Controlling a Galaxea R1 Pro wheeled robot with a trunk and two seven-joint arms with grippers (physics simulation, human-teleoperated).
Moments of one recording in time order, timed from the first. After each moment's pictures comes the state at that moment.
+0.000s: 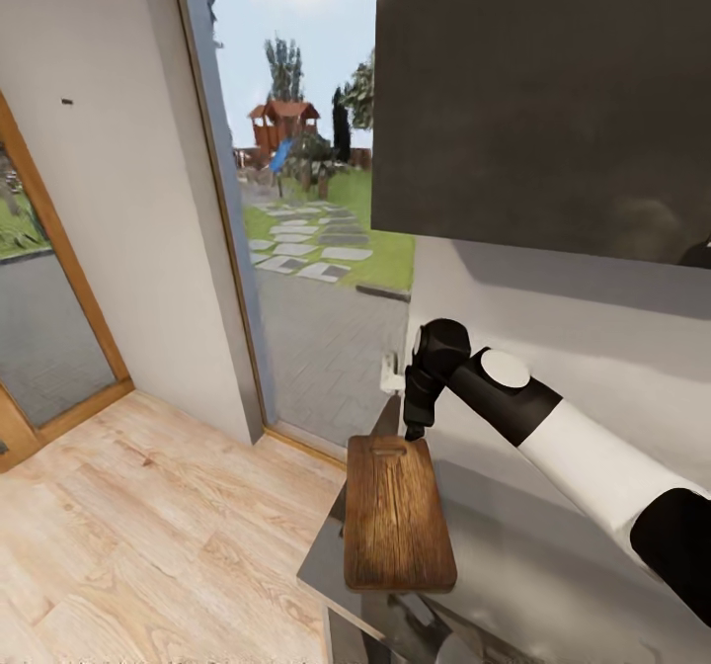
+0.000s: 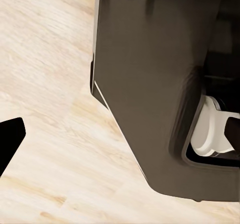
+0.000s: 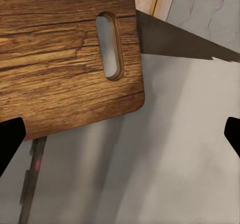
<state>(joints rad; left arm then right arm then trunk) 0.04 0.01 0.12 -0.10 0.01 -0.02 -0.01 -1.17 -0.12 0.85 -1.11 0.85 0.81 1.45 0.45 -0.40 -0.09</state>
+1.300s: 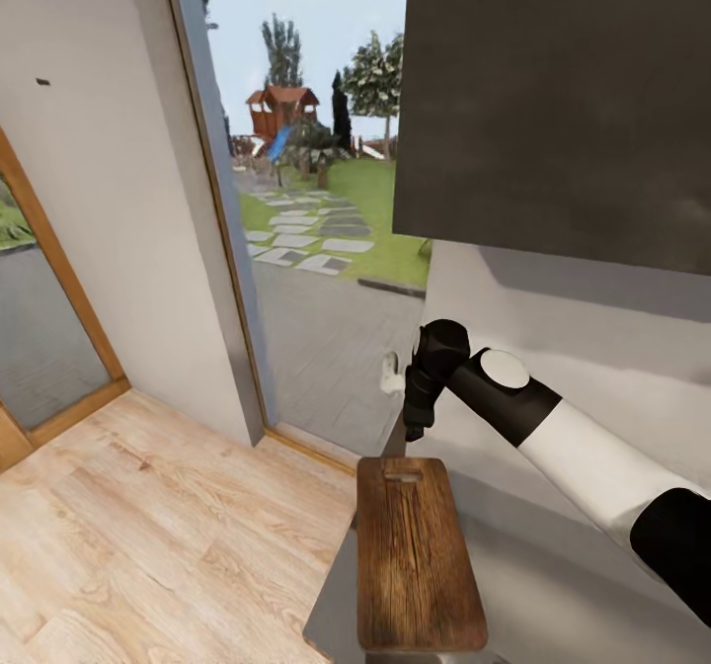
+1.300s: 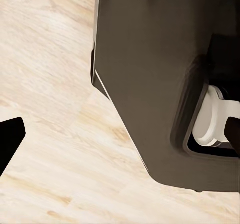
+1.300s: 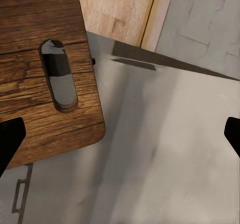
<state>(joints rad) 0.04 0.01 0.12 -0.10 0.01 -0.02 -0.01 -1.17 -0.12 0.85 -1.11 0.85 0.82 1.45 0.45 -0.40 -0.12</state>
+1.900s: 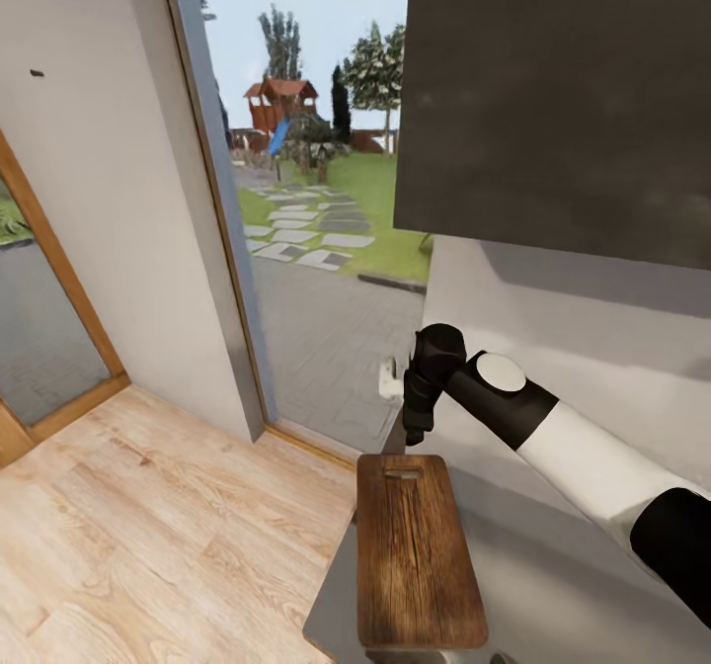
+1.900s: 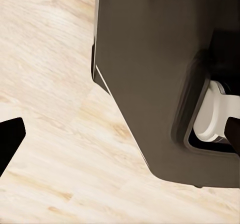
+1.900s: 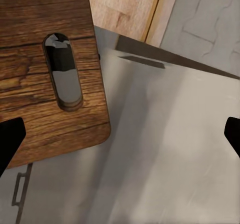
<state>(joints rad) 0.04 0.01 0.12 -0.10 0.01 -0.02 -0.01 -1.17 -0.12 0.89 -1.11 0.85 0.83 1.45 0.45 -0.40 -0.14</state>
